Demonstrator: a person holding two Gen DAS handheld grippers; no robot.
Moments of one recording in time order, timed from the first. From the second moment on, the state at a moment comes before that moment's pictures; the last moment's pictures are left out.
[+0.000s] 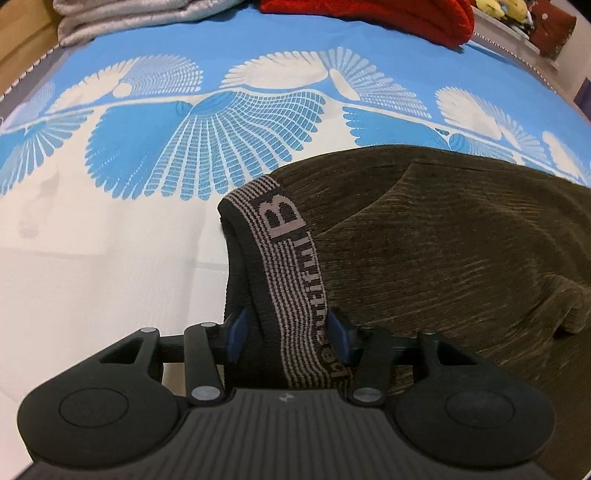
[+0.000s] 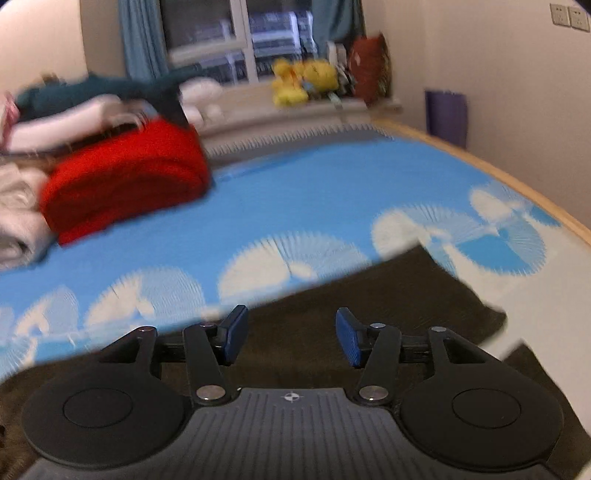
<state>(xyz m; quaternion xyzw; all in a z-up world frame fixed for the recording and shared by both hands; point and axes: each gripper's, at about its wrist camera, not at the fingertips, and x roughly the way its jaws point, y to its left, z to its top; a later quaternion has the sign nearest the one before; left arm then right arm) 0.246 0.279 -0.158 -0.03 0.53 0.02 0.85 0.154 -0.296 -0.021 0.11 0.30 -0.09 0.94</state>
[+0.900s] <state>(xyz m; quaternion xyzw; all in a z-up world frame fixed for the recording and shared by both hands) 0.166 0.232 -0.065 -0.06 0.54 0.03 0.84 0.116 -0.306 0.019 0.07 0.27 -0.02 0.96</state>
